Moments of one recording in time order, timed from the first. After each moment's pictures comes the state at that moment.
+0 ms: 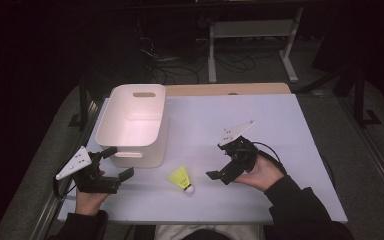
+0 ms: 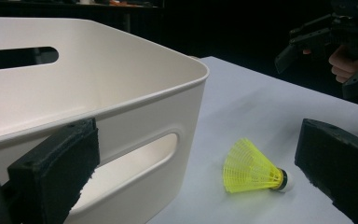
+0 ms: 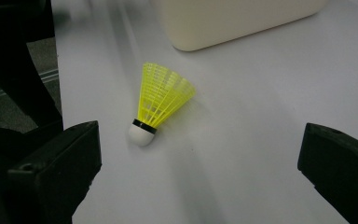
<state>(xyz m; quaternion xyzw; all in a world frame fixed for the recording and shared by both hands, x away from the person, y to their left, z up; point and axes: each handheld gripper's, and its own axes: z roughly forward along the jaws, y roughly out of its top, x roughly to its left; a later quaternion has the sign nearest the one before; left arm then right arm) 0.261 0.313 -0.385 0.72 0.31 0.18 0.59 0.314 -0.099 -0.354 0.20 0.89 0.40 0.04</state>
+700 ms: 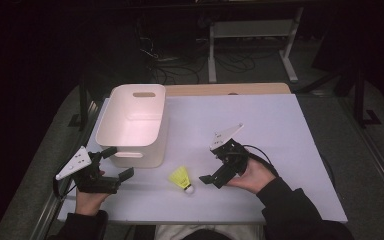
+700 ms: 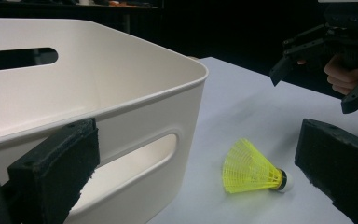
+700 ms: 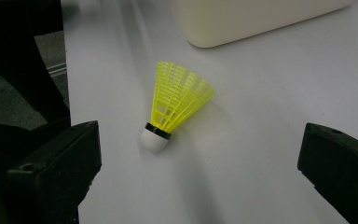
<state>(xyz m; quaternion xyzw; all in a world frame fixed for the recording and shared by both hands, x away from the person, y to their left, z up) 0.261 0.313 -0.385 0.72 0.31 0.18 0.60 0.313 -0.079 -0.364 0.19 0.90 0.39 0.02</state>
